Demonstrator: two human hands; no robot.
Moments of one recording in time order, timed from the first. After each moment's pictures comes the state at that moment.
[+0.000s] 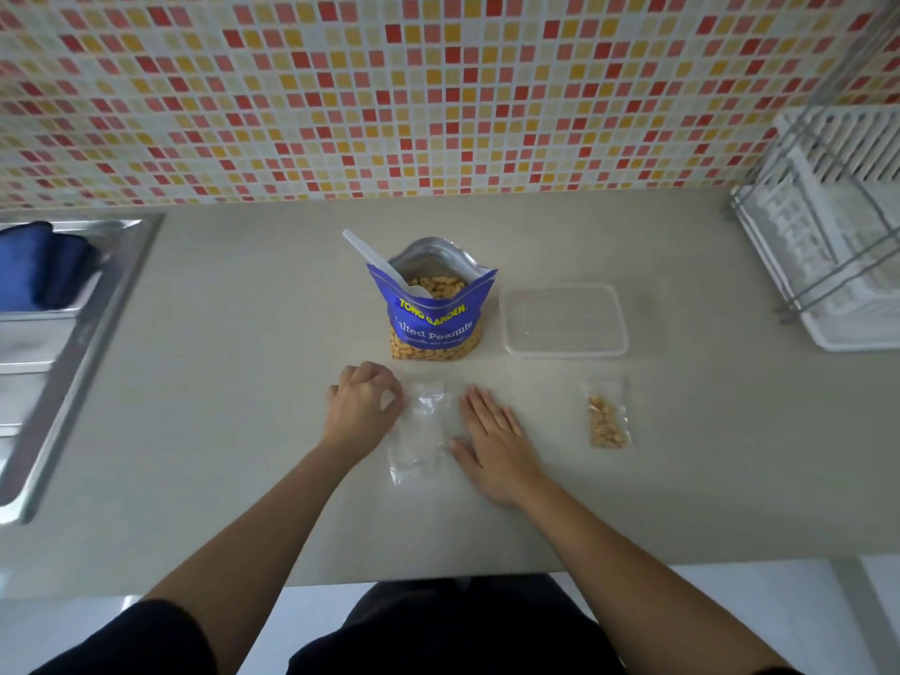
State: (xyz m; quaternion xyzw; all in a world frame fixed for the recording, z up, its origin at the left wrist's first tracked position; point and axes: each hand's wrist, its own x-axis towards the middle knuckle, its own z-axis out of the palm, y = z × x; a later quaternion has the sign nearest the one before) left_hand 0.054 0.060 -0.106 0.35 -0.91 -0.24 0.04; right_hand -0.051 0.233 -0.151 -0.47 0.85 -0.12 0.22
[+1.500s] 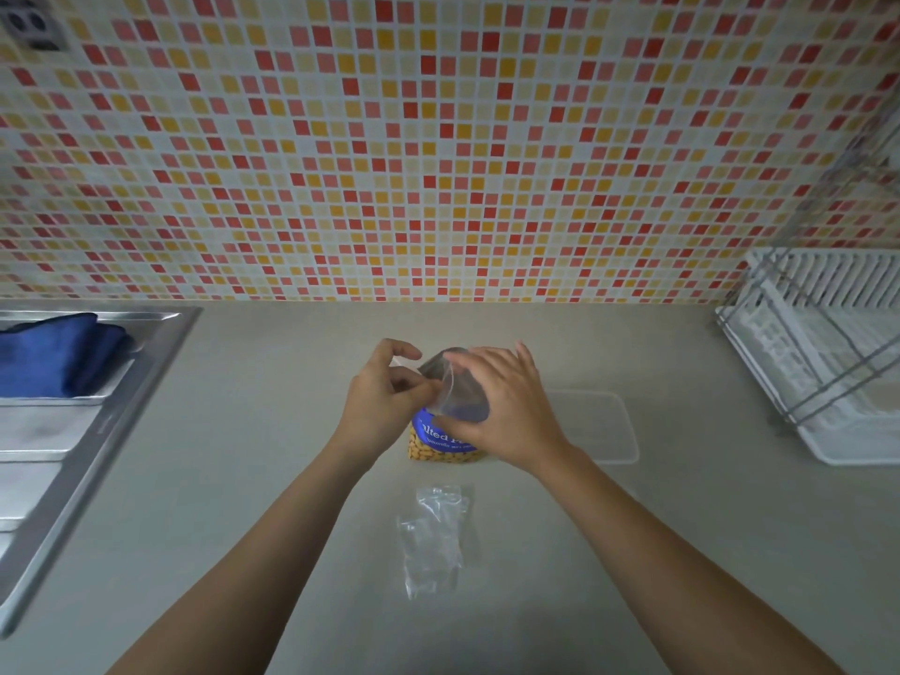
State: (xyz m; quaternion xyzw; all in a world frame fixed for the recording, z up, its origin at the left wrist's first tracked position) left_hand 0.008 0.028 0.033 0.33 -0.72 -0.57 0.20; right_hand -0.108 0.146 0.011 -0.55 0.78 -0.31 -0.03
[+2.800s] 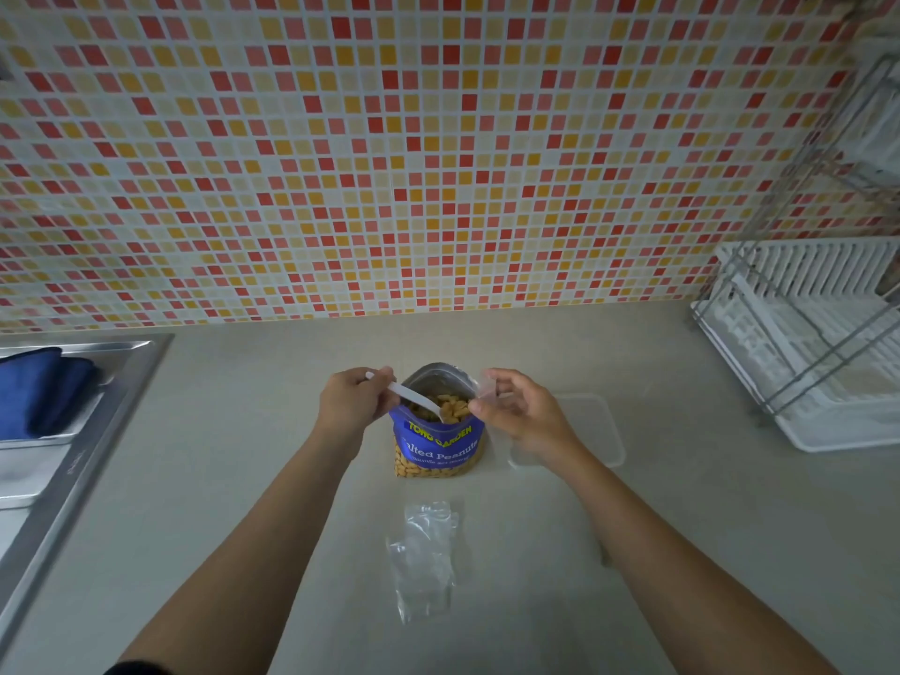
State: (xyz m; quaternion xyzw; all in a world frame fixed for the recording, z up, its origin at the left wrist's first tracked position) left_hand -0.028 -0.013 0.002 0.46 -0.59 -0.63 0.19; right_hand -0.150 0.166 -0.020 -0.28 0.73 -0.56 0.26
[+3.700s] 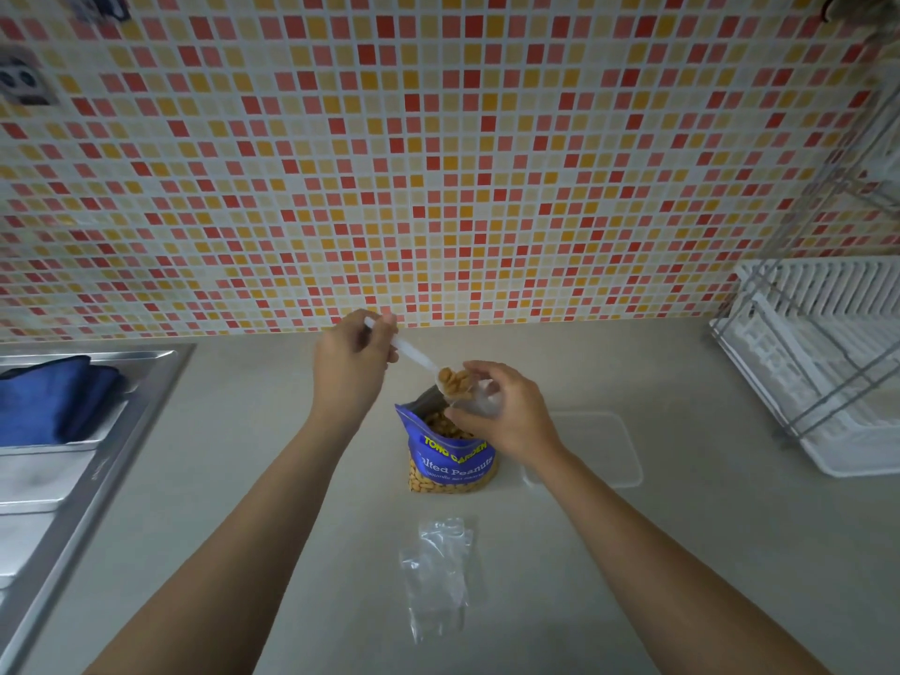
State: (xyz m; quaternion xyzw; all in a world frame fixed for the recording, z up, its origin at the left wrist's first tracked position) left_hand -0.023 -0.013 0.076 0.35 -0.74 -0.46 0.33; right_hand -0.136 0.127 0.002 -0.38 0.79 -0.48 0.11
